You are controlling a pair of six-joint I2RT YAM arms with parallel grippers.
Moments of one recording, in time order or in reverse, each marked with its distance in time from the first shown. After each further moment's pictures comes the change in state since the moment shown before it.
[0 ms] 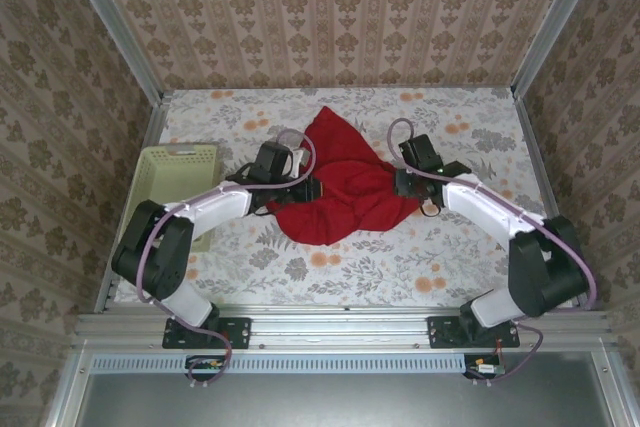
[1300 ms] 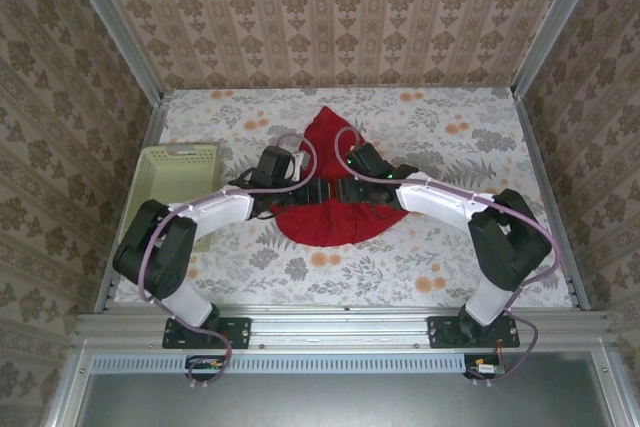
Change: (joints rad) left arm -0.006 0.046 -0.044 0.146 -0.023 -0.049; right arm 0.246 0.285 0.144 0.152 -0.053 0.116
